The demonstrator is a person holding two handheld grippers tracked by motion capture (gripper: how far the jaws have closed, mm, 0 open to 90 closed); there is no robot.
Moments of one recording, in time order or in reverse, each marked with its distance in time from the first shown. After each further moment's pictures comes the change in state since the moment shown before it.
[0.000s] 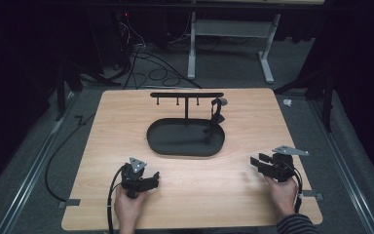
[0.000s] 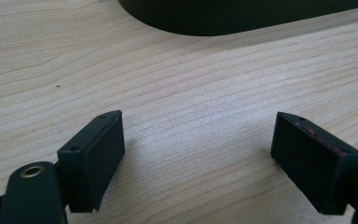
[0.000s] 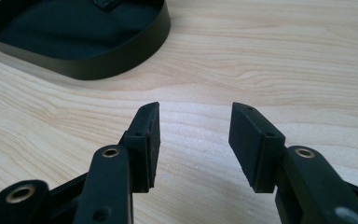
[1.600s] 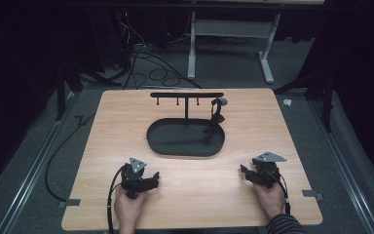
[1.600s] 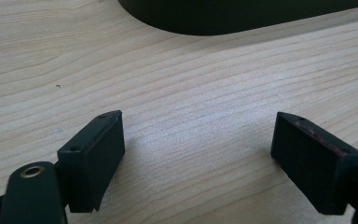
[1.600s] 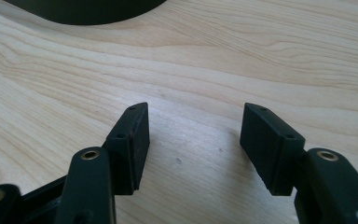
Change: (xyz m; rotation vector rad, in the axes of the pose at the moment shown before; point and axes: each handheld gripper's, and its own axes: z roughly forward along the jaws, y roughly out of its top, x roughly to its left) left arm 0.000 -0.001 0.000 -0.002 0.001 0.001; right arm 0.027 -0.020 0.032 0.072 -0.106 -0.153
